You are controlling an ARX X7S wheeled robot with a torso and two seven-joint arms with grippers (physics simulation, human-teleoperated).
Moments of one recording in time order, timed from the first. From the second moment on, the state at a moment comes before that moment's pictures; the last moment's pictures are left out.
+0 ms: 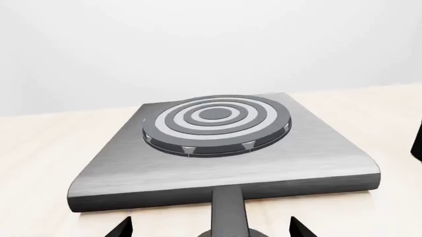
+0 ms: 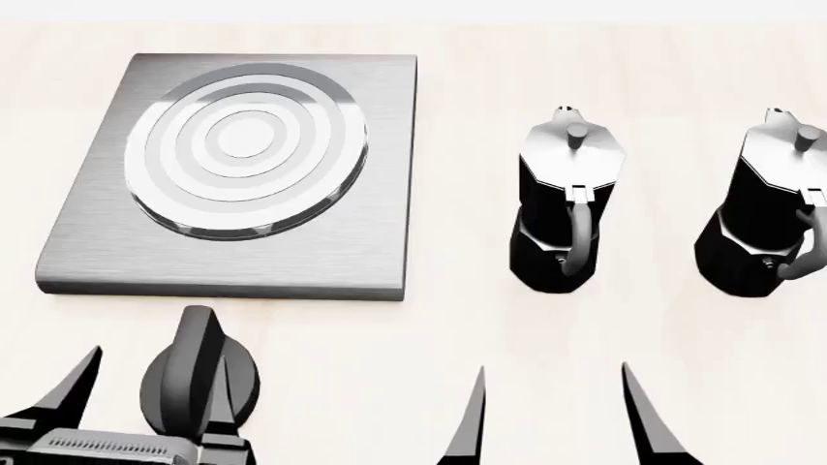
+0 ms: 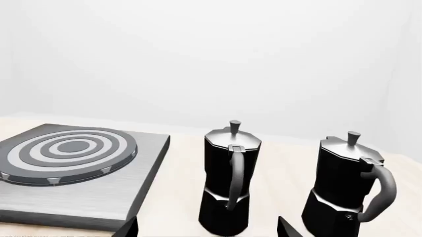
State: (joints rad) left arm -0.18 -0.24 0.38 0.04 -0.15 0.02 -0.37; right arm -0.01 0.35 -0.30 -0.61 0.15 0.27 0.42
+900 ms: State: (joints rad) left arm -0.24 -0.24 0.38 -0.11 -0.16 0.05 -0.38; right arm -0.01 0.36 -0.31 -0.62 0.16 0.27 0.43
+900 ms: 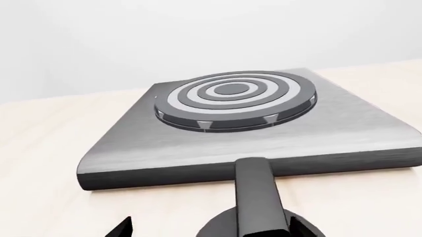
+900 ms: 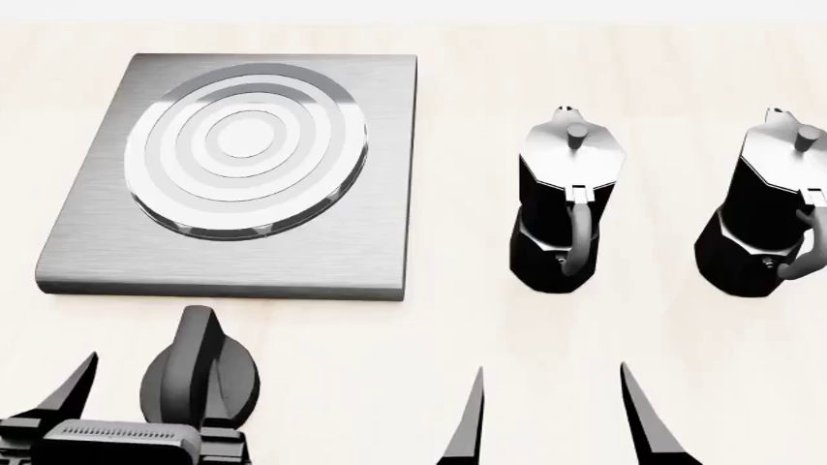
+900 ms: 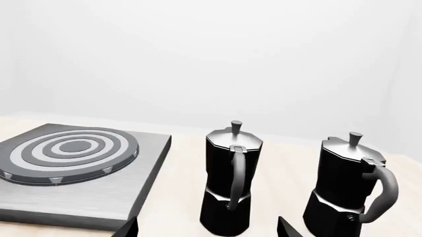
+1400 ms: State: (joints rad) left arm -0.24 -0.24 0.38 -0.12 -0.15 0.07 -0.38; right arm -0.01 0.37 -0.32 -0.62 0.16 0.26 0.43
